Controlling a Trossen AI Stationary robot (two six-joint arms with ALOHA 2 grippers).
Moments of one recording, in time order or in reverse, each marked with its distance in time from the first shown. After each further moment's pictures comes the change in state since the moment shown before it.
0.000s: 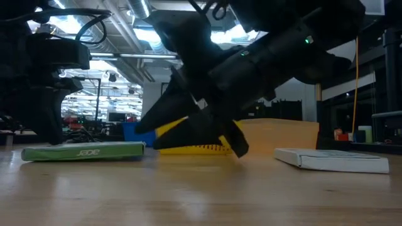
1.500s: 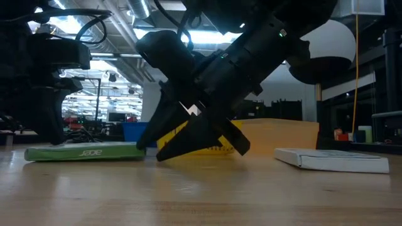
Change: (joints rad) left arm 0.000 0.000 -0.001 0.005 -0.006 -0.008; right arm -0.042 0.022 0.145 -0.325 -0.054 0.103
